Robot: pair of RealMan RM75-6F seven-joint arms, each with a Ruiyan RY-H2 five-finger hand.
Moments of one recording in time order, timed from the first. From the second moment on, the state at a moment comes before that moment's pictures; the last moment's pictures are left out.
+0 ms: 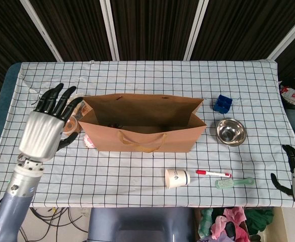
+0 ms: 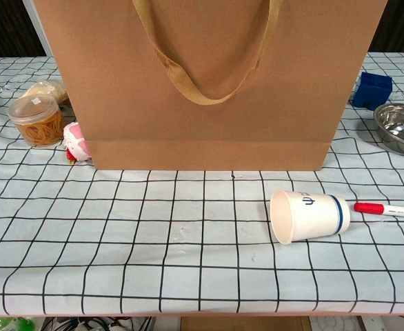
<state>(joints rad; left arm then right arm) -0.60 -1.00 -0.21 -2.27 1.33 1.52 0.74 0.02 -1.11 0.12 -1.61 -1.40 1.50 0.08</state>
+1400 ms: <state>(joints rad) -0.61 -1.49 -0.14 -1.40 1.19 1.01 0.21 0.03 -1.11 0.12 -1.60 -1.39 1.49 0.09</state>
